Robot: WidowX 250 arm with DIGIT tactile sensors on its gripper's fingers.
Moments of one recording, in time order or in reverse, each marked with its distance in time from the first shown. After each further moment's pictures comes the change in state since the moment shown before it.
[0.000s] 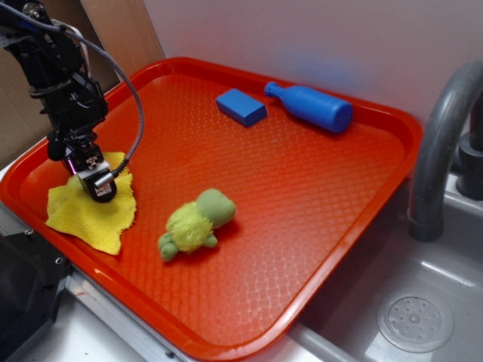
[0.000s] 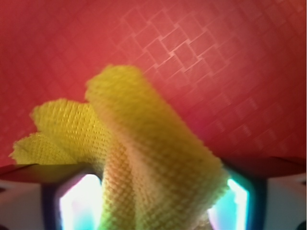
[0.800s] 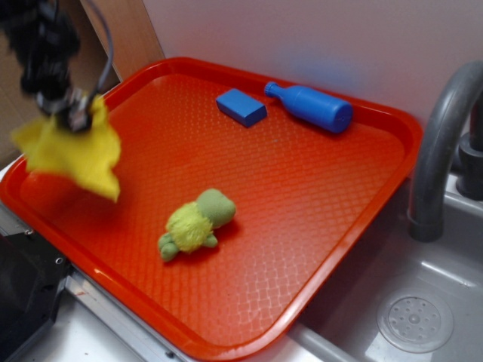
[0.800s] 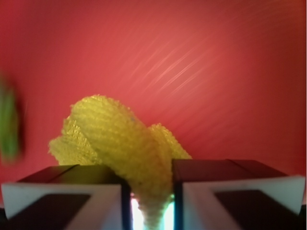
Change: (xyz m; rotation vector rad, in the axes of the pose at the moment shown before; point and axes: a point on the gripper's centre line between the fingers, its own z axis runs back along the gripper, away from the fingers) arm 0.018 0.007 0.093 0.052 -0.099 0.223
